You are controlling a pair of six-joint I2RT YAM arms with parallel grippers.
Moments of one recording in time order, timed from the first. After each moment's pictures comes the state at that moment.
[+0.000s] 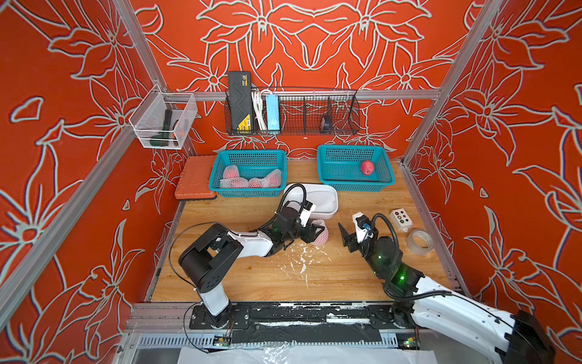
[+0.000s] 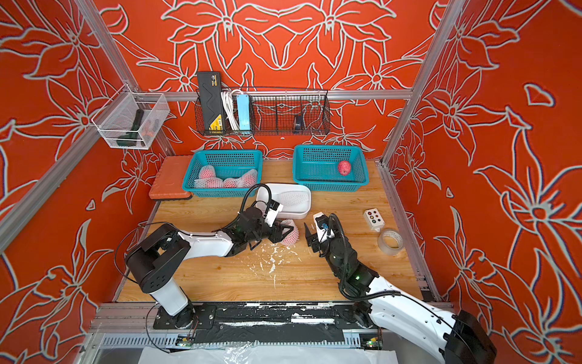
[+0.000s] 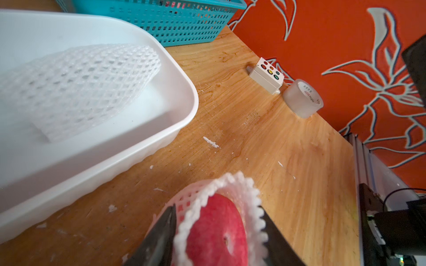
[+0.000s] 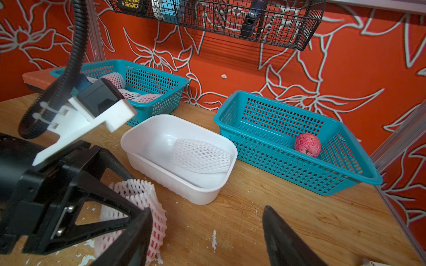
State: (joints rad) left arm -0.68 1.70 0.74 0.53 0.33 -0.32; right arm 0.82 0.75 0.27 0.35 0.44 -0.10
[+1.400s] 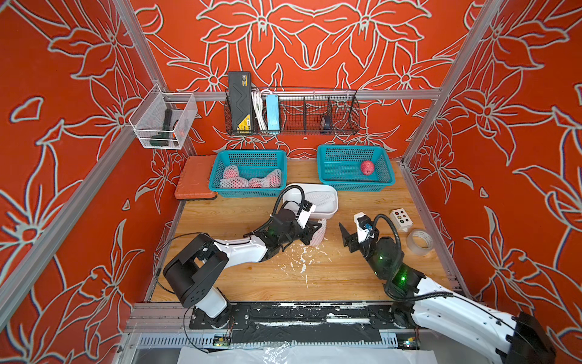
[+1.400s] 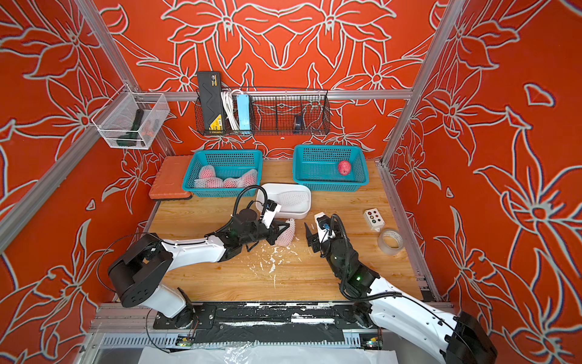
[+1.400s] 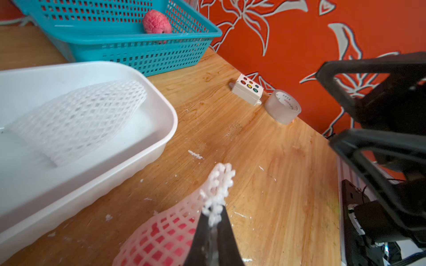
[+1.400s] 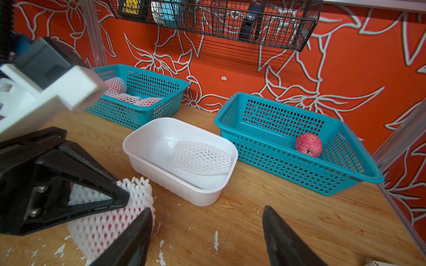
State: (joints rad) left arm -0.71 1.56 0.68 0.54 0.31 -0.28; right arm 0.82 0.73 0.27 0.35 0.43 -0.08
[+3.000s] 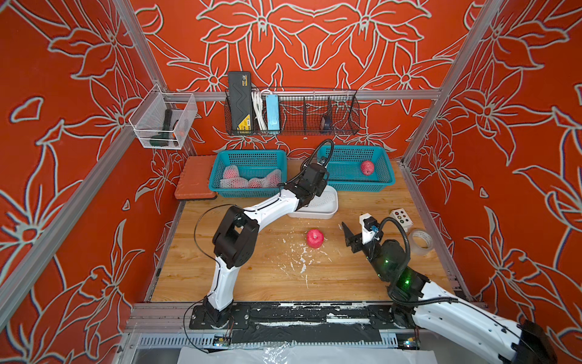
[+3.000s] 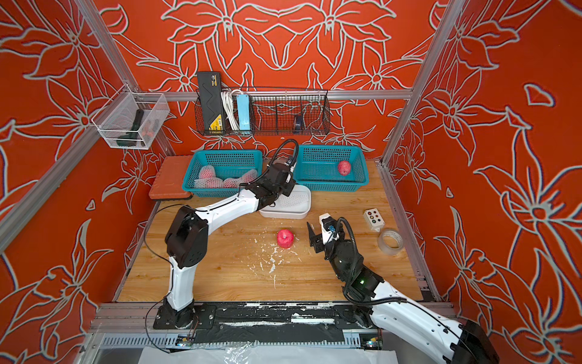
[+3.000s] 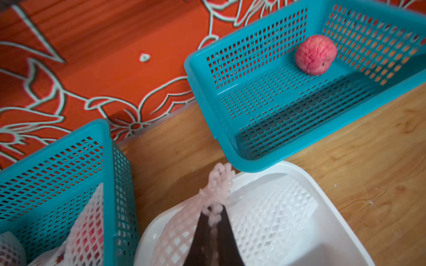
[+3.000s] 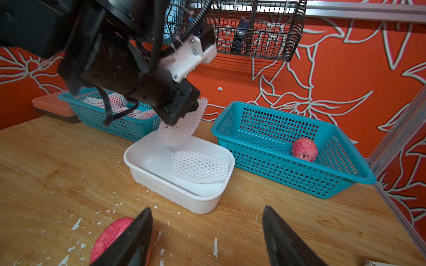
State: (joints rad) left arm -0.67 2.07 1.70 -0.18 -0.38 0.07; right arm 0.82 0.64 0.24 0.35 0.44 -0.07
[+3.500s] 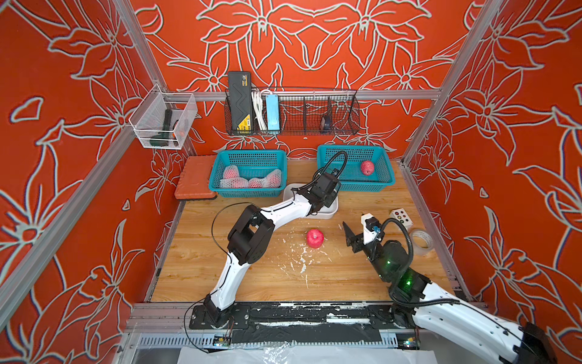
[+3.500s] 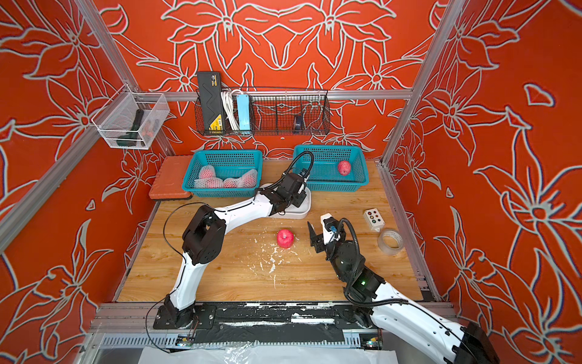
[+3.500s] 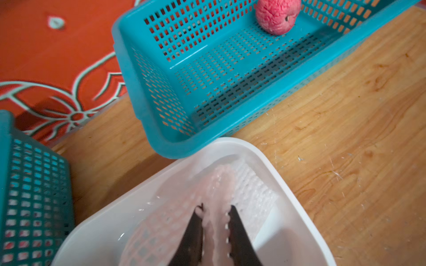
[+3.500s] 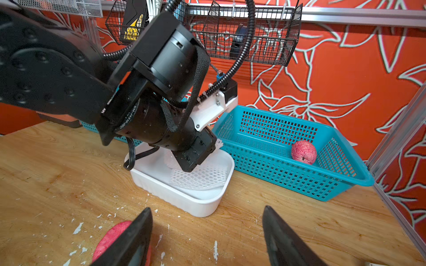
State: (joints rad) left arm -0.73 2.19 1.76 -0.23 -0.29 0.02; right arm 0.82 0.62 0.24 0.35 0.44 -0.07
